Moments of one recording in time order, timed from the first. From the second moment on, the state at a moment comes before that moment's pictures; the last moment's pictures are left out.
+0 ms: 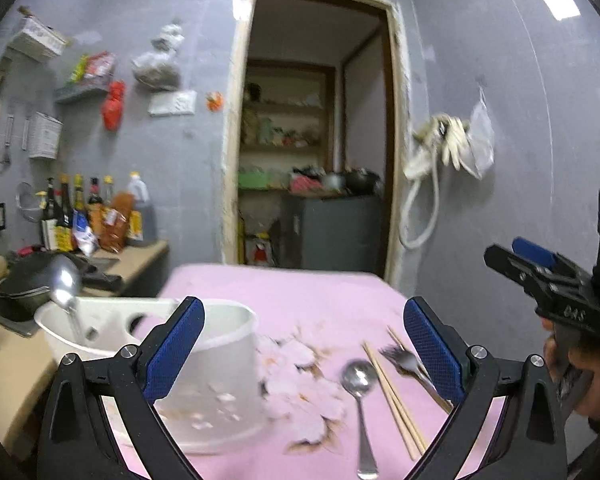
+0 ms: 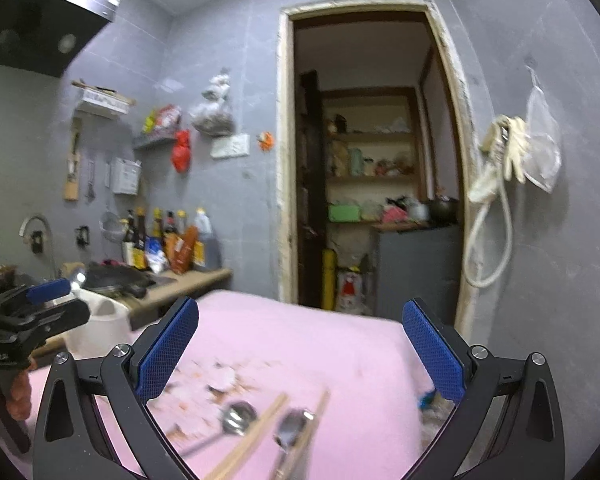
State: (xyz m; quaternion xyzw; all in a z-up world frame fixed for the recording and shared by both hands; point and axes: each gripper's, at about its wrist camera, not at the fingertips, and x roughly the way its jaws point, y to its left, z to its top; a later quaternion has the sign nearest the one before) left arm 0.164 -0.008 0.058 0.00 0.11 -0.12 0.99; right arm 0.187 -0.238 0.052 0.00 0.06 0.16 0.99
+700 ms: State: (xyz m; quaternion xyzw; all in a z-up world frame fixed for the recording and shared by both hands) left arm 0.241 -0.073 -0.007 0.05 0.32 -0.16 0.93; right arm 0.248 -0.259 -0.019 -0.01 0.30 0.18 0.94
